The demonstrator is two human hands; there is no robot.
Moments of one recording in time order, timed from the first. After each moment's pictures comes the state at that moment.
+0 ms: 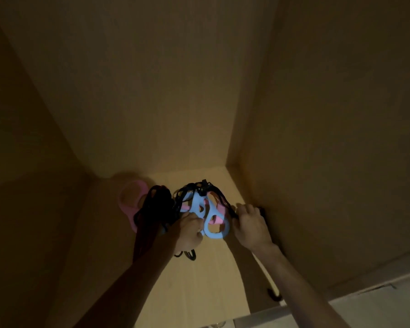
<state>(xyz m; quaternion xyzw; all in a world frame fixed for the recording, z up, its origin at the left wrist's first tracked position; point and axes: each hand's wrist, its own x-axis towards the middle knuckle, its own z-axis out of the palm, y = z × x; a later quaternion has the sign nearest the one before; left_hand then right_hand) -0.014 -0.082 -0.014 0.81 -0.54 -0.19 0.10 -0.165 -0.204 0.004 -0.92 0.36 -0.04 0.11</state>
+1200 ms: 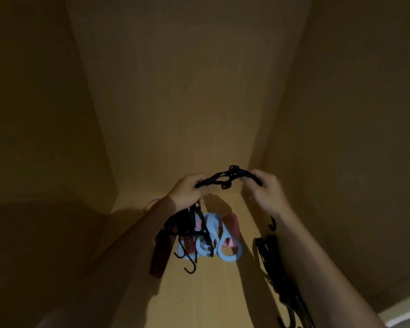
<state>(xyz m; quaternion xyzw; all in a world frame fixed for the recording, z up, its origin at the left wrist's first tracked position) 0.041 -0.080 0.123 0.73 -0.41 -0.26 0.47 -0.118 -0.219 0.149 -0.82 0.25 -0.25 0.45</state>
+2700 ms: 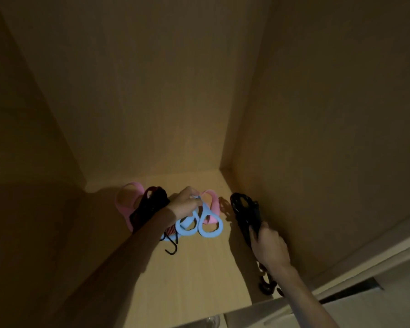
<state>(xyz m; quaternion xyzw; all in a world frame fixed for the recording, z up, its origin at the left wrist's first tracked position) 0.007 -0.108 0.035 0.76 -0.29 -0.42 0.40 -0.226 -0.191 0.017 -0.84 0.50 -0.06 0.19</state>
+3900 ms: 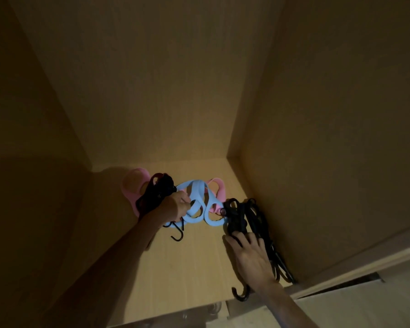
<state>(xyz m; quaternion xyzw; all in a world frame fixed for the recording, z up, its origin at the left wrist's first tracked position) 0.019 -0.085 -0.011 0.79 -0.25 -0.40 0.38 -0.229 -0.152 -0.053 -0.96 0.27 -0.05 -0.04</state>
